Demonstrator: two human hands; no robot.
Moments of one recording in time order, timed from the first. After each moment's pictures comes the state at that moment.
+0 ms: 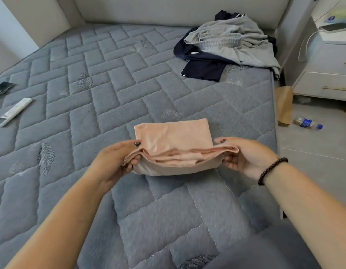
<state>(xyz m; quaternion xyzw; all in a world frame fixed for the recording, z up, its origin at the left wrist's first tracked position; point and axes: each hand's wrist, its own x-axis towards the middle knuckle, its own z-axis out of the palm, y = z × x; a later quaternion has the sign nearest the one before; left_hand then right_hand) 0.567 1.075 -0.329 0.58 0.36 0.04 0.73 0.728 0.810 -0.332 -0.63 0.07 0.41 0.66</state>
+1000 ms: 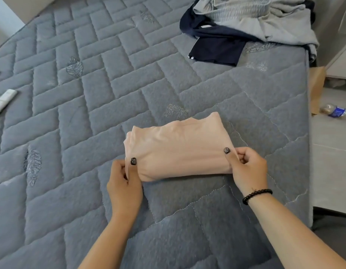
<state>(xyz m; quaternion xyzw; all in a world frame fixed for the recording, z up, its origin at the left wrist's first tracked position) 0.599 1.049 -0.423 0.76 0.46 0.26 0.38 0.758 0.852 -0.438 -0.81 0.02 0.10 0.57</state>
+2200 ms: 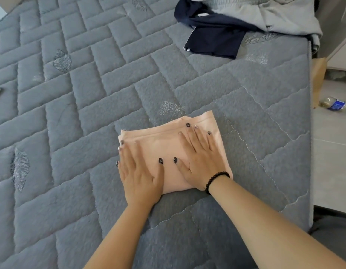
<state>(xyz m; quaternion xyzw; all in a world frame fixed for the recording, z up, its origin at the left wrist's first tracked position) 0.636 1.043 -0.468 0.89 0.39 0.11 0.20 0.762 0.920 -0.468 -0.91 -0.41 0.07 0.07</state>
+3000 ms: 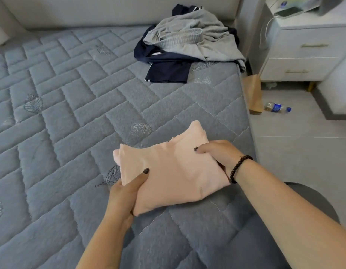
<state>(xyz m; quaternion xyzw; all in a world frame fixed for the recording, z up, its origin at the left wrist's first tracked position) 0.630 1.017 -0.389 0.54 0.43 0.05 0.72 0.791 0.819 -0.376 -0.73 0.10 0.36 0.58</state>
